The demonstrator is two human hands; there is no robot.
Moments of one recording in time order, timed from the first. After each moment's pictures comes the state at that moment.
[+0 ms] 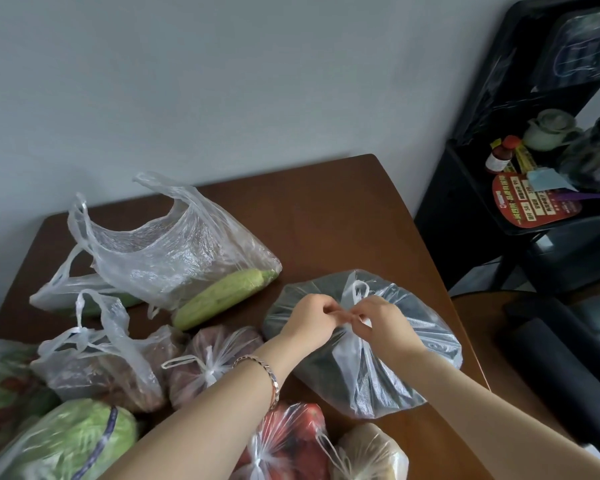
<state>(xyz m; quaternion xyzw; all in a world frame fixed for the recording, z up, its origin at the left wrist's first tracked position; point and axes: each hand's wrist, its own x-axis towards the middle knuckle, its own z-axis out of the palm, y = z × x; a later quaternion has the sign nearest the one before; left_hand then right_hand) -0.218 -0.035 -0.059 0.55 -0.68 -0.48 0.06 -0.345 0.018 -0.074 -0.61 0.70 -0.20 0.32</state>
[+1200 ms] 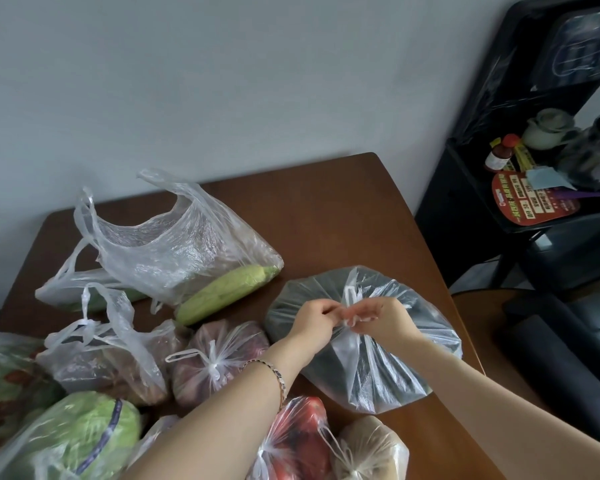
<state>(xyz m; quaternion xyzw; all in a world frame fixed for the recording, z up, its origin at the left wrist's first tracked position) -0.217 -0.020 -0.065 0.59 -0.58 -0.55 0.10 -0.346 0.024 -0.067 -0.46 0.66 -0.33 0.49</state>
